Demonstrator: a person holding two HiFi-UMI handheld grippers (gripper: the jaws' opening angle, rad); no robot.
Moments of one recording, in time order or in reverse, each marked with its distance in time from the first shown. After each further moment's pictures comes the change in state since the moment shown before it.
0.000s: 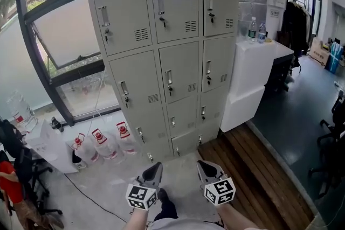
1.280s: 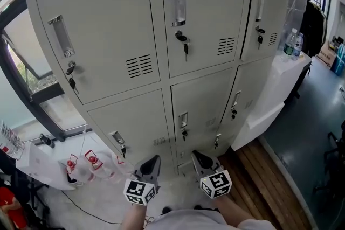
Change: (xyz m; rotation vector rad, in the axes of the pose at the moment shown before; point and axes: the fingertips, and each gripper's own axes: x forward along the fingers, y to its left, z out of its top) left arm 0.295 0.279 0.046 -0.015 0.000 -0.018; right arm 0.387 -0.138 0.073 -0.041 -0.022 0.018
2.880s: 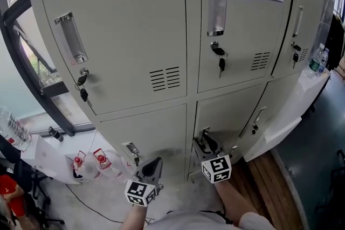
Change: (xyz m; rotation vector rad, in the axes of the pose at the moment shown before) left arm 0.014 0.081 -0.007 -0.014 0.032 0.100; right arm 0.144 -0.033 0.022 -0.127 -0.011 0.036
